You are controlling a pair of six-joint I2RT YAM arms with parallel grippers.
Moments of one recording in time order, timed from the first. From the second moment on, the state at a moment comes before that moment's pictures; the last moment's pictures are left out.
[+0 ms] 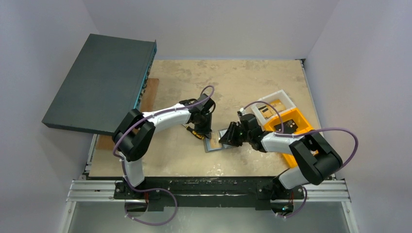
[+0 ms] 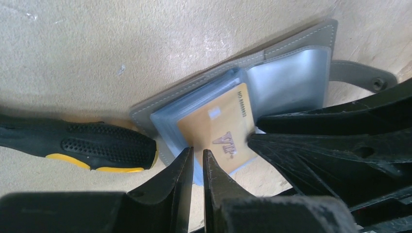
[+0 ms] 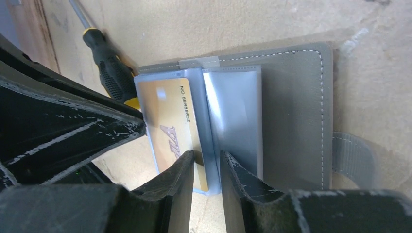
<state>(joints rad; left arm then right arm) -0.75 1.85 1.26 -0.58 0.16 -0.69 0.57 1.45 0.48 0.21 -0.28 0.85</state>
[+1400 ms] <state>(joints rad) -0.76 1.92 1.31 -0.57 0.21 -0.68 0.55 1.53 0.46 0.38 -0.36 0.90</state>
